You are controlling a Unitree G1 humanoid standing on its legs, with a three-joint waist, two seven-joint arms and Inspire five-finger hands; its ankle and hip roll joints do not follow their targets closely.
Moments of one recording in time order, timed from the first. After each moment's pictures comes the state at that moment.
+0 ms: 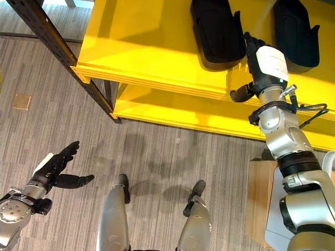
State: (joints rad) left arm 0.17 0.82 -0.01 0.16 -0.31 -0.15 -0.09; right arm -0.85 -0.92 0.34 0.58 -0.29 -0.06 -0.22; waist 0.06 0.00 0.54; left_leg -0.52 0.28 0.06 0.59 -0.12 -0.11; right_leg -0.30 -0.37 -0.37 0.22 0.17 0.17
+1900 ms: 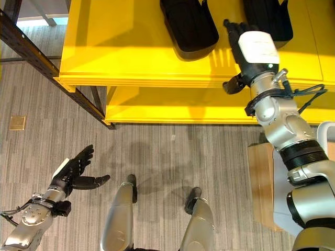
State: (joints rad) left arm 0.12 0.69 -0.07 0.15 -0.39 -0.14 -0.03; right arm -0.96 -0.99 0.50 0.51 -0.35 -0.06 -0.22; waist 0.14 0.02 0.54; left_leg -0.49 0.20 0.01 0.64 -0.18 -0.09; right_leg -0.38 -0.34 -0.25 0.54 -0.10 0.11
